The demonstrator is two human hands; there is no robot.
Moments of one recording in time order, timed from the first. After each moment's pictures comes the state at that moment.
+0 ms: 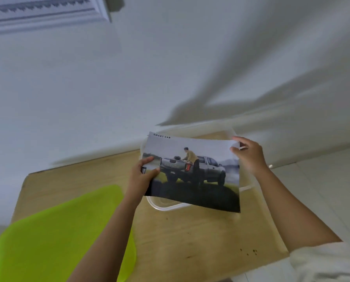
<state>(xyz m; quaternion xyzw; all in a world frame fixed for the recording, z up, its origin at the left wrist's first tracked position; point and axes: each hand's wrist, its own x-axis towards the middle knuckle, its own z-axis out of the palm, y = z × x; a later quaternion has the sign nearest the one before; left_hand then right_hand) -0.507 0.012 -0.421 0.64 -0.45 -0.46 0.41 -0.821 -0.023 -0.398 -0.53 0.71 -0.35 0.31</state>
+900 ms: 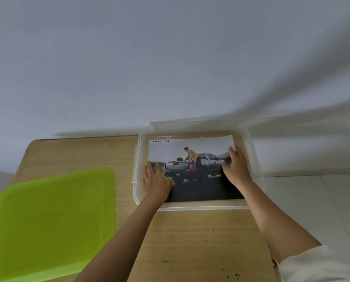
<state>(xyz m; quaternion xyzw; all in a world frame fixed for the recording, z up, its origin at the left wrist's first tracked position) -0.574 0.007 -0.476 0.81 -0.49 -0.30 0.10 -0.800 -0.071 -0.481 -0.62 0.71 -0.11 0.32</state>
